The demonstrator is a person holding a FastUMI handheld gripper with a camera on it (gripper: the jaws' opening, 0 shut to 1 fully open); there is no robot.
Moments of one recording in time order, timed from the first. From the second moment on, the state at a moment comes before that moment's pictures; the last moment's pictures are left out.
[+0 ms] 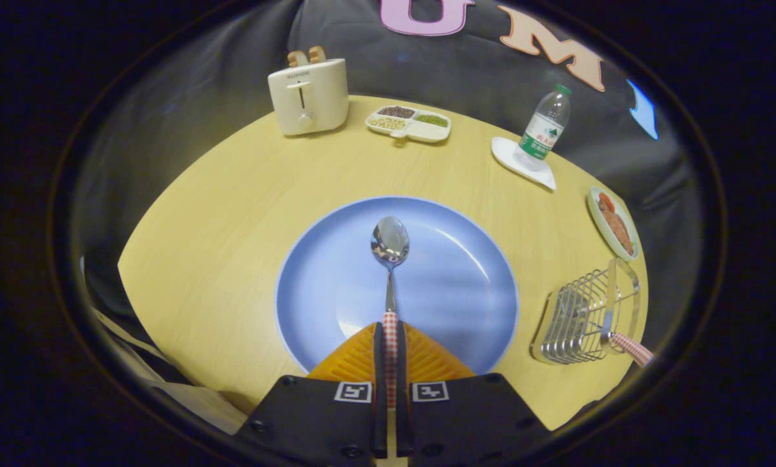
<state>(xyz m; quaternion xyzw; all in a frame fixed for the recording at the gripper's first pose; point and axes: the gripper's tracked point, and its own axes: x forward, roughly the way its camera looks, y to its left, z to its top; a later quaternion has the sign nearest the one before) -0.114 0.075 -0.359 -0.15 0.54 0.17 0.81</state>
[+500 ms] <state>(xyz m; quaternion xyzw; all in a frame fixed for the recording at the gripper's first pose) -0.092 0.043 -0.302 -0.18 0.55 0.20 0.79</state>
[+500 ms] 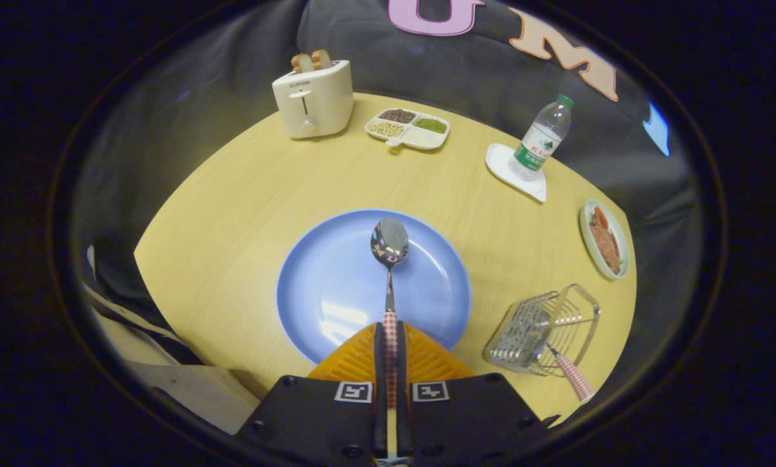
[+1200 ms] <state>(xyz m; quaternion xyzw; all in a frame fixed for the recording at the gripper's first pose) -0.062 -0.046 -0.218 -0.27 0.60 0.22 0.72</state>
